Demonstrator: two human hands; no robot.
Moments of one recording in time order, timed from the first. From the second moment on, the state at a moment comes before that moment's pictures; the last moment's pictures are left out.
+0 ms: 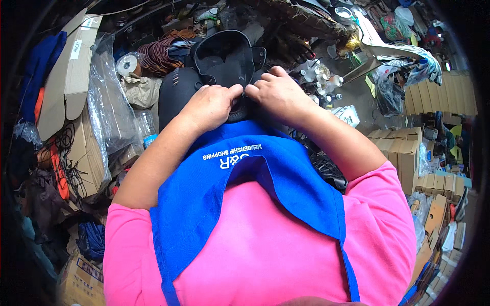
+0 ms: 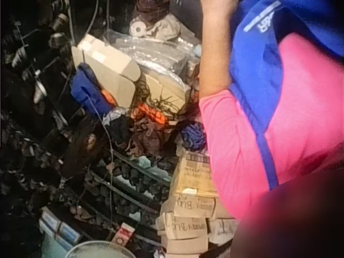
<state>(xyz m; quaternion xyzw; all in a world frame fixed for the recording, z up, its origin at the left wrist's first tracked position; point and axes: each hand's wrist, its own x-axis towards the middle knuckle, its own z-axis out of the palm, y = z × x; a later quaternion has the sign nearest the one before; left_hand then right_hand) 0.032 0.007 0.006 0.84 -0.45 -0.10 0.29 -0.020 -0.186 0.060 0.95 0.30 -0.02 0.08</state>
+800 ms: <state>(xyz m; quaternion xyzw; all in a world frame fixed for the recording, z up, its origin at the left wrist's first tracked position) 0.007 0.026 0.076 0.46 -0.29 -0.26 0.80 -0.001 -0.180 0.061 0.44 0.06 -0.12 -0.89</state>
